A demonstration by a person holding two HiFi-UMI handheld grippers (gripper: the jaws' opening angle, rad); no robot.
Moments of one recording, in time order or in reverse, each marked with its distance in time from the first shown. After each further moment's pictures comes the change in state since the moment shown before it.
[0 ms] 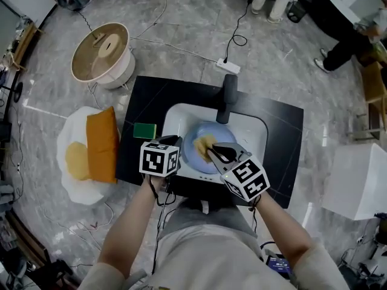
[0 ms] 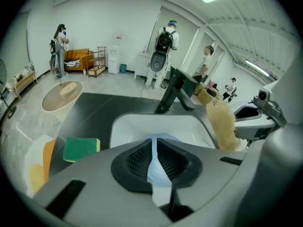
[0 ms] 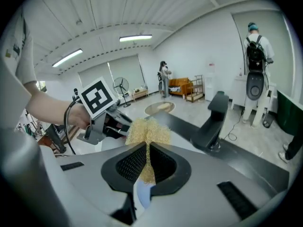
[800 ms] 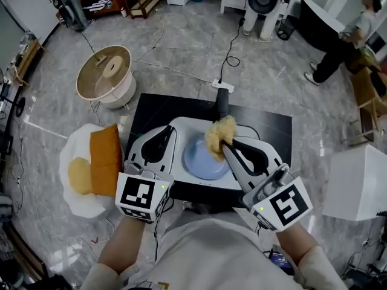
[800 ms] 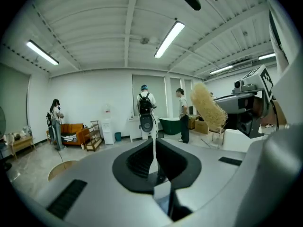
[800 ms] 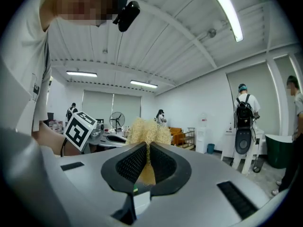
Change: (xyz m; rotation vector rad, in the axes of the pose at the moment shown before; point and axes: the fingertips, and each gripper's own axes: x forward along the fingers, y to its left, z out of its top) left arm -0.222 -0.100 0.145 0.448 -0.714 0.080; right arm -0.188 0.060 0.187 -0.225 -0.545 -0.157
